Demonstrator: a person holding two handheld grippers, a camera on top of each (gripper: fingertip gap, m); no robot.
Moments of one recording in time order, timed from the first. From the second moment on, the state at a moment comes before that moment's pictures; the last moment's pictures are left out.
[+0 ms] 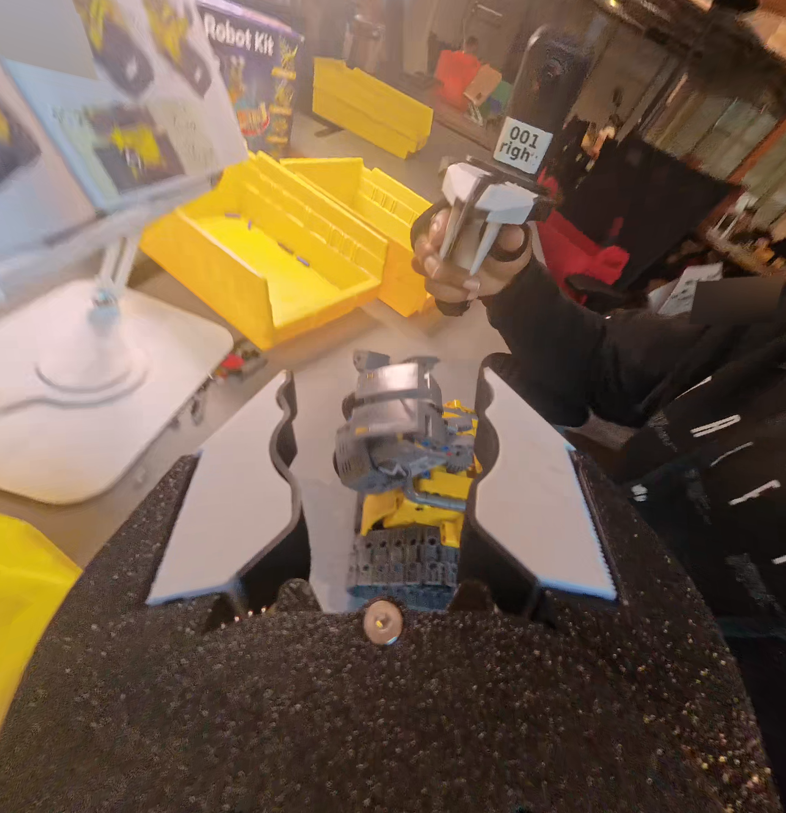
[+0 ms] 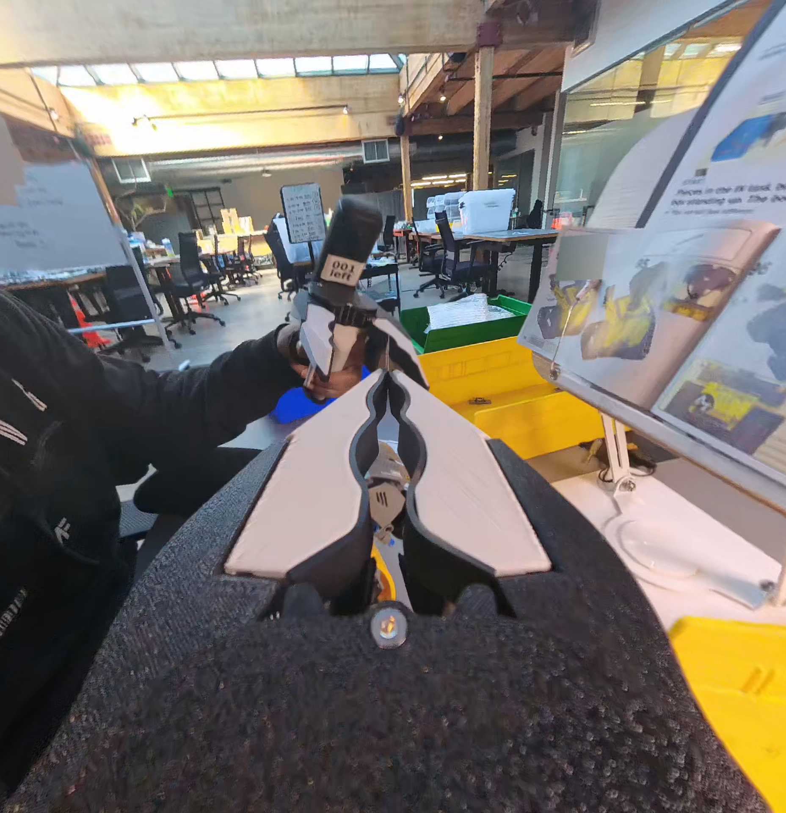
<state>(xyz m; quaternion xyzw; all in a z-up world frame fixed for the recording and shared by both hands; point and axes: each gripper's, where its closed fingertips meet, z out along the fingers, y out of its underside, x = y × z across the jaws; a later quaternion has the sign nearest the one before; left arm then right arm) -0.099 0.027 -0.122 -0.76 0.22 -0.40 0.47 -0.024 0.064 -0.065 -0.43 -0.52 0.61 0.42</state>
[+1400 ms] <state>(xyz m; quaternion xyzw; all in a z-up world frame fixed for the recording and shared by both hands) -0.023 -0.025 -0.140 -0.63 0.43 -0.18 0.62 0.005 0.022 -0.094 -0.55 -0.19 0.79 0.19</state>
